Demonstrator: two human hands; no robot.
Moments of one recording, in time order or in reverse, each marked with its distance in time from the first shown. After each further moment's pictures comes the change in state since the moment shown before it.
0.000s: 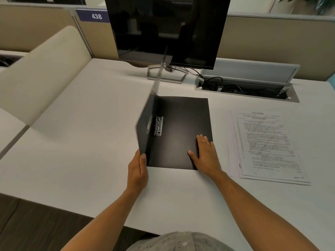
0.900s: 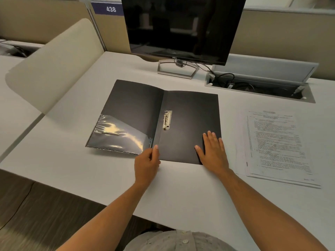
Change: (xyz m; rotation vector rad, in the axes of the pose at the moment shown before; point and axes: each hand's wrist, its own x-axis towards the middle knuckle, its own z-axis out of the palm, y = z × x) left_hand -0.006 0.009 0.002 0.008 0.069 -0.056; right_hand -0.003 0.006 0.004 -0.217 -0.007 -0.055
